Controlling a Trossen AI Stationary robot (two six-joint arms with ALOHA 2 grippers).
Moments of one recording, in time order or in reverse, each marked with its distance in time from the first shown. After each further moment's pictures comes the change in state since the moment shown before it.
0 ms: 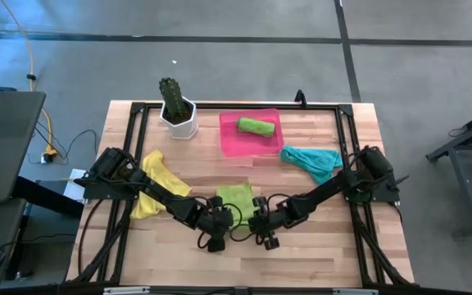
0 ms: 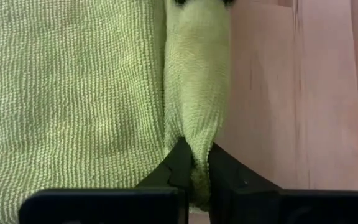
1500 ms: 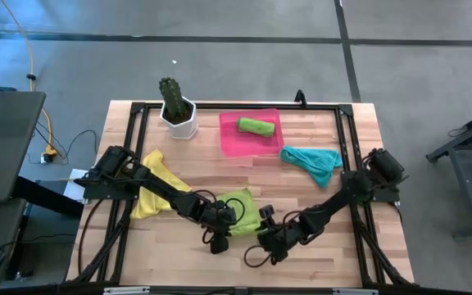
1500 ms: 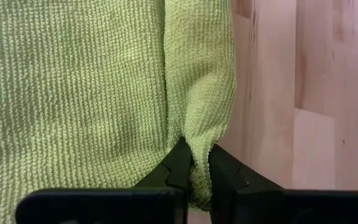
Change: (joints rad) left arm 0.067 0.003 -0.003 0.096 0.230 -0.093; right arm 0.160 -0.057 0.004 -0.013 0.250 -0.061
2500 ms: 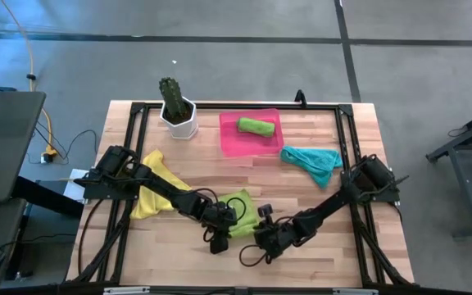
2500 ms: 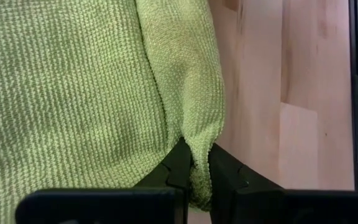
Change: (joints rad) left arm 0.007 0.002 0.000 0.016 0.090 0.000; right arm -0.011 0.129 0.004 0.007 0.049 0.044
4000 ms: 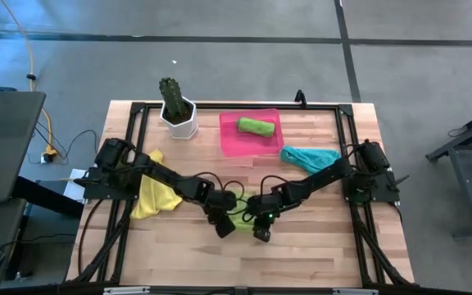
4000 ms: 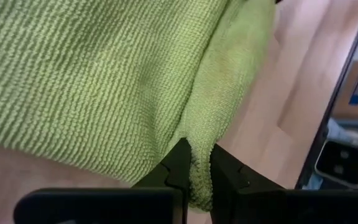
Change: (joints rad) left arm 0.141 -0.064 -0.001 -0.117 0.191 -0.295; right arm -0.289 -0.070 -0.002 -0.036 -0.699 0.577
